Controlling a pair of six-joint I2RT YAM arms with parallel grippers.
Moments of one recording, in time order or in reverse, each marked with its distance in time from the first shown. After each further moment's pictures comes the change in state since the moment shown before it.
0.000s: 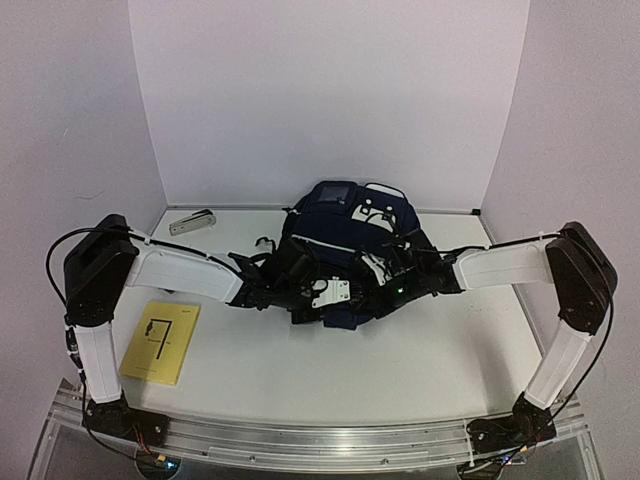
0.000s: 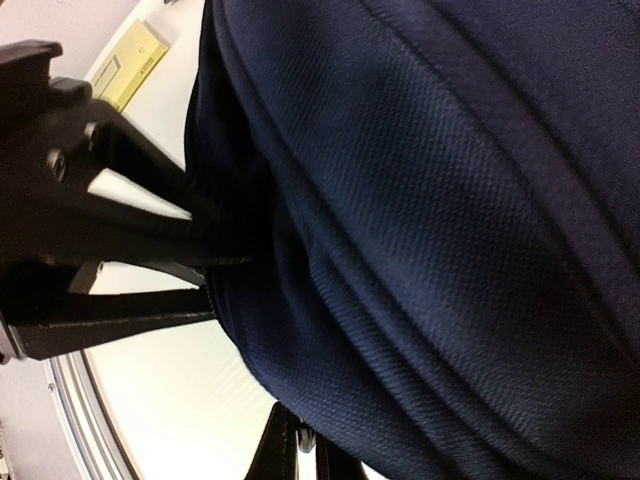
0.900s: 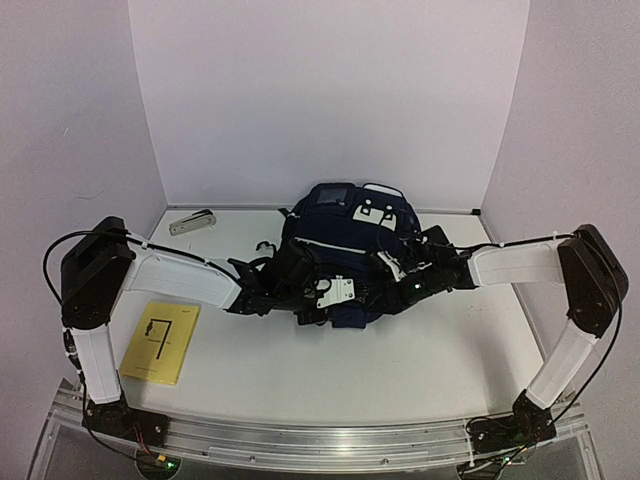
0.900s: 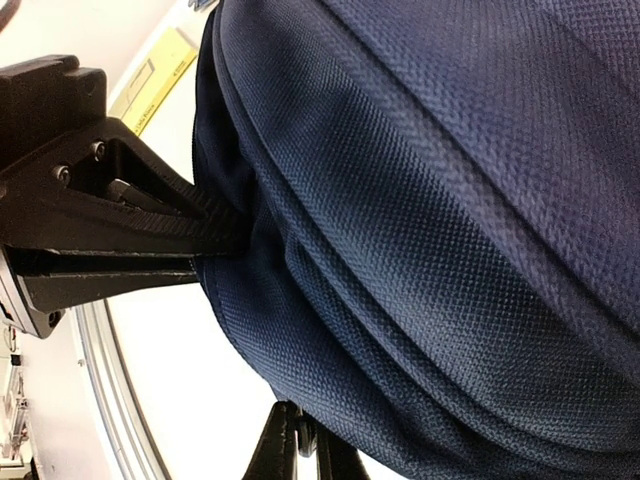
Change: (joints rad) left arm -0.030 -0.020 -0.036 0.113 -0.041 -0.017; right arm -0.107 -0.056 -0.049 -0.032 -0.144 -0.055
